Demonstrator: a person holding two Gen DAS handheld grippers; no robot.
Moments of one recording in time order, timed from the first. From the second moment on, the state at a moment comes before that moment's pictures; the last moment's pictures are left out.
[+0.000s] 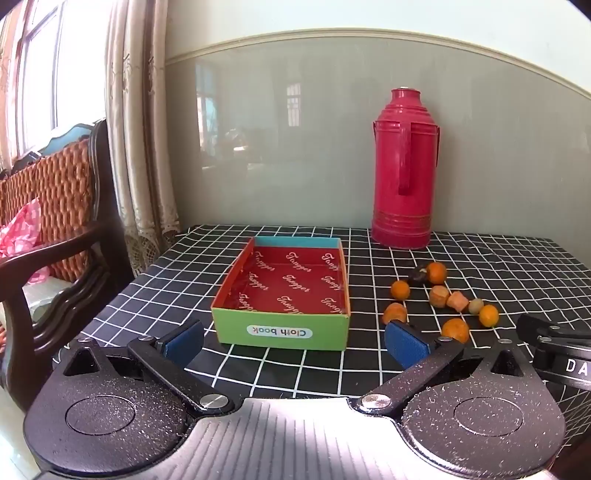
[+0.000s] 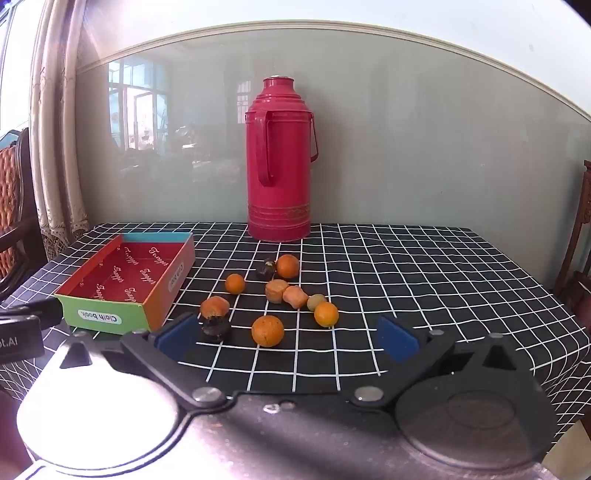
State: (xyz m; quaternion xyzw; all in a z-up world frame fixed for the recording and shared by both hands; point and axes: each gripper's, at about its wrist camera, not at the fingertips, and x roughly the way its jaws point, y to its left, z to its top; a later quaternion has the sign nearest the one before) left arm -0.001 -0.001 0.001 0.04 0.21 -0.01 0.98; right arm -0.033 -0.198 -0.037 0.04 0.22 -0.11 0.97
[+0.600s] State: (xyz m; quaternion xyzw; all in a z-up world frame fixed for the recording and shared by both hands) left arm 0.000 0.004 -0.002 0.03 0.22 -0.01 0.97; right arm -0.035 -0.199 -0.038 0.03 0.21 -0.12 0.97
